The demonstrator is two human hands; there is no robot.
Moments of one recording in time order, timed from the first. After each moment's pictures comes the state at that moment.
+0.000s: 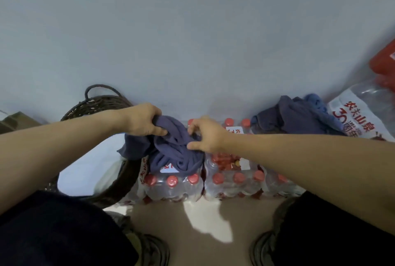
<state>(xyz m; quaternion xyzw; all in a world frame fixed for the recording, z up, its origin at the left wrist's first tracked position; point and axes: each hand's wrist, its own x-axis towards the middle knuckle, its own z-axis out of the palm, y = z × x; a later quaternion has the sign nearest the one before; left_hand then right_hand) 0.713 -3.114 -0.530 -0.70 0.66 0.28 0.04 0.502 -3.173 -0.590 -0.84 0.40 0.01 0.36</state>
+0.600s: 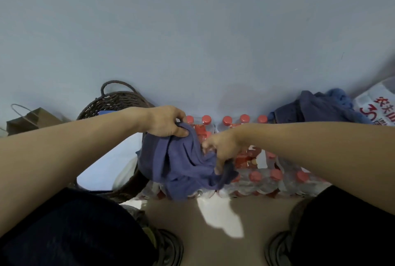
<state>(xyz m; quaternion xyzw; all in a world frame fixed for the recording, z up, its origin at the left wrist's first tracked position) 0.701 -3.112 -0.534 -0.68 0.63 0.38 0.02 0.513 -3.174 -0.588 -0.78 0.29 0.34 0.43</state>
